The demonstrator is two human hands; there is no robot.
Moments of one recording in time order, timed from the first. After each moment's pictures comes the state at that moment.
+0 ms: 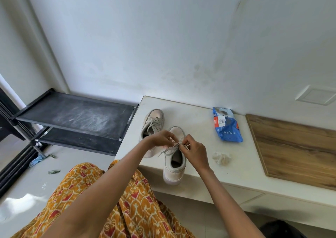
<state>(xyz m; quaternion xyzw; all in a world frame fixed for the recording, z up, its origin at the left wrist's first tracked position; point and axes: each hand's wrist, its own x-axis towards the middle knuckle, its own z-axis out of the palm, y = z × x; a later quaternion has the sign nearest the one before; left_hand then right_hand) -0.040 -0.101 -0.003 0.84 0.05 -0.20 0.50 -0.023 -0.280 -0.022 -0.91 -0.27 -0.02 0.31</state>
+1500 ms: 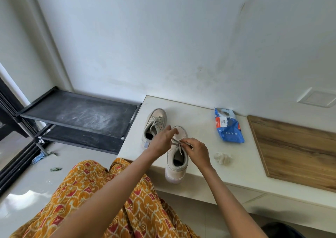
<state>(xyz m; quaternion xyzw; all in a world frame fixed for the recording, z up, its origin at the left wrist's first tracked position) -0.058 -0.114 -0.029 0.96 0.00 0.12 0.26 -0.018 -0.281 -0.031 -0.89 -0.27 0.01 0.37</state>
